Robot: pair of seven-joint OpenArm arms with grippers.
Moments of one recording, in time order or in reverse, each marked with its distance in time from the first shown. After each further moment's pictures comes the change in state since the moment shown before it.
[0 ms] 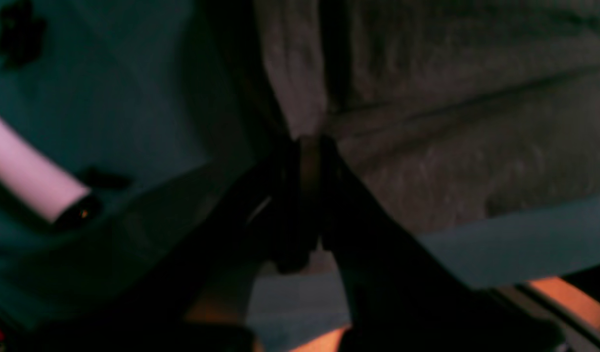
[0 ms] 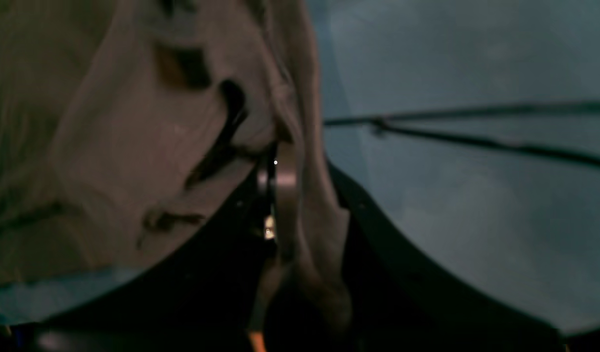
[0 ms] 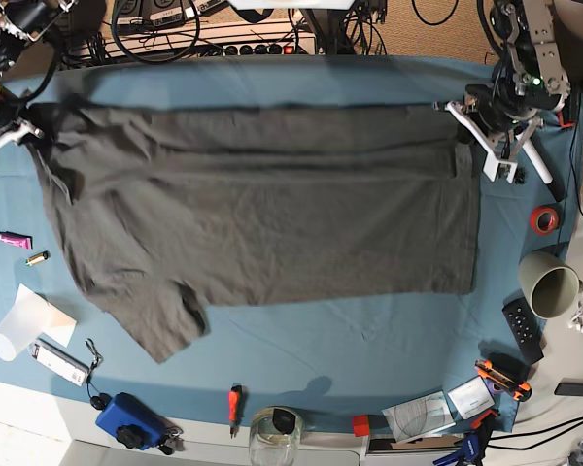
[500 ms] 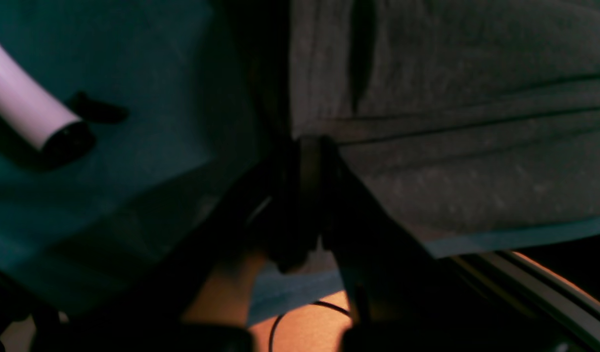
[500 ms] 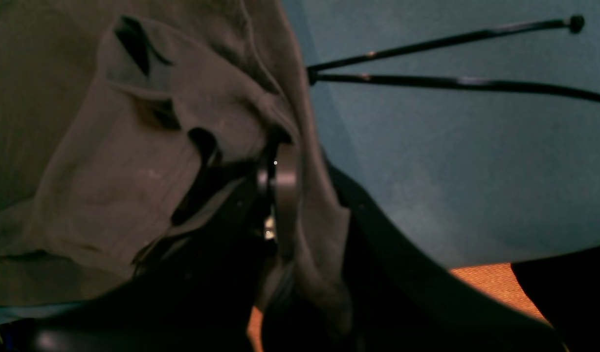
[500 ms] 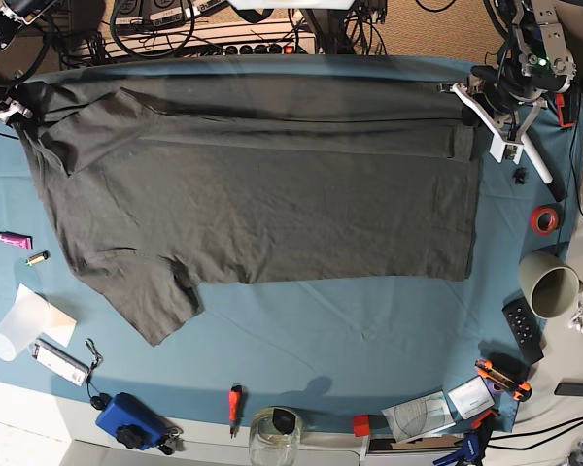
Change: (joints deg) left arm 4.1 0.1 -2.7 1.5 -2.1 -0.4 -0.2; right arm -3.5 0.0 4.8 0.7 0.0 1.7 -0.3
